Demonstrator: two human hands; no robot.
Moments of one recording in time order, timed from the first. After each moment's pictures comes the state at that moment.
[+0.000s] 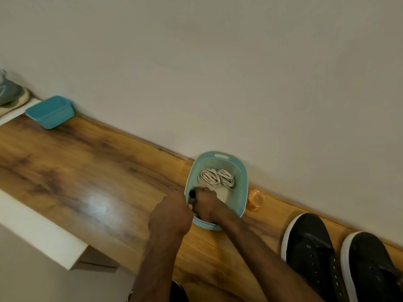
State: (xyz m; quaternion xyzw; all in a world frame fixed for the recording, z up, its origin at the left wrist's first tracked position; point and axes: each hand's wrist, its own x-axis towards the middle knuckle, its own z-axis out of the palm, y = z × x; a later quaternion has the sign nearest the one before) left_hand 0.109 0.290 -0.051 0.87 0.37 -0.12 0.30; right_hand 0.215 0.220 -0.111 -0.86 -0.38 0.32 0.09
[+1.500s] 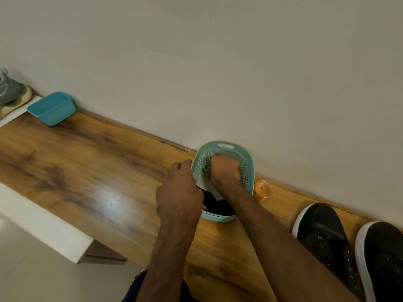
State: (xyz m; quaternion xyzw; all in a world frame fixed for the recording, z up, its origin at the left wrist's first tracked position) left_hand 0.125 0.274 -0.037 0.90 0.36 0.08 0.24; right_hand 0.267 0.236 -0.107 -0.95 -0.31 0.08 -0.02
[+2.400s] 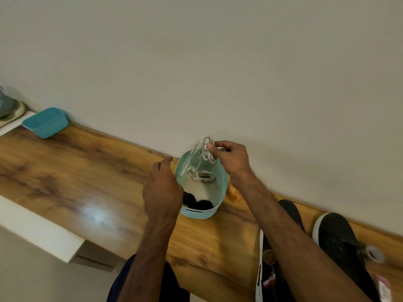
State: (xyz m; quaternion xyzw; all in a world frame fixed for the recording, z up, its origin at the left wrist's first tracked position) left_hand 0.118 0.260 -0.024 0.88 0.35 0.18 0.27; right_hand 0.264 0.161 -0.021 -0.76 -0.06 0.13 0.63
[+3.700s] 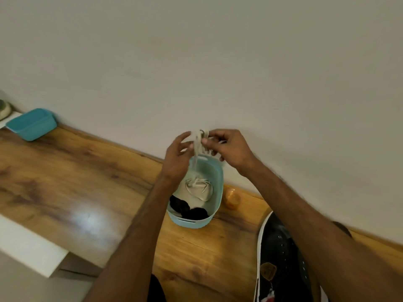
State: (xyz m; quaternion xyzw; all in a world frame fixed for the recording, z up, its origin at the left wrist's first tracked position) left_hand 0.218 0.288 -0.043 0.69 0.20 0.19 0.67; right_hand 0.304 0.155 0.000 -0.77 -0.27 0.15 0.56
